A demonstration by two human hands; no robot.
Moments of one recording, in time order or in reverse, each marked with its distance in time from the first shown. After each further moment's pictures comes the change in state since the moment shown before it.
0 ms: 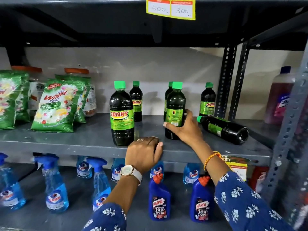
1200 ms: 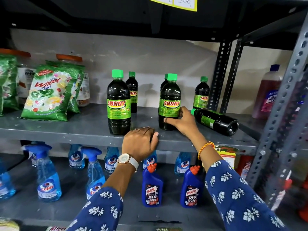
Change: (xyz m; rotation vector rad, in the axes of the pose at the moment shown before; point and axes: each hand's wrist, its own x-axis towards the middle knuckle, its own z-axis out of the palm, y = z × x) left_hand -0.001 0.001 -0.001 0.002 -0.020 -0.006; right_hand -0.002 0.003 -0.004 0.203 -0.062 0.061
